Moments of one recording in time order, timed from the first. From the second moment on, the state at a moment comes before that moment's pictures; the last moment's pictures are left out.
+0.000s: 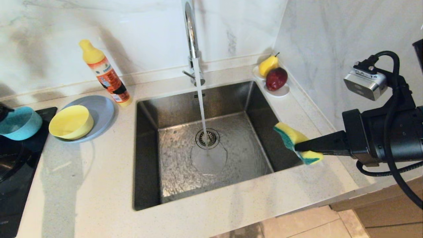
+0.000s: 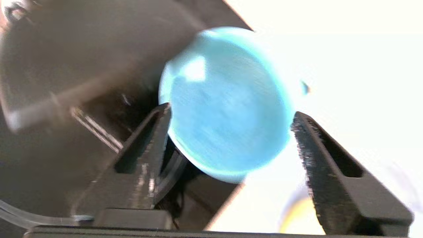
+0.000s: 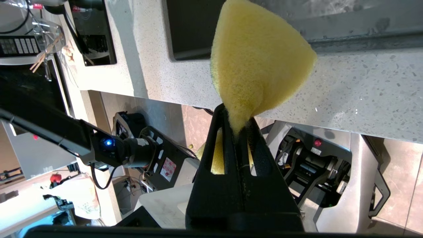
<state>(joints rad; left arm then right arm) 0.71 2.01 -1.63 -0.01 -0.16 -0.55 0.60 1.39 -1.31 0.44 0.29 0.57</state>
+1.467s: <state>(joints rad) 0.57 1.79 -1.79 0.72 -0.36 -0.37 0.58 1.35 -1.25 0.44 0.30 0.57</state>
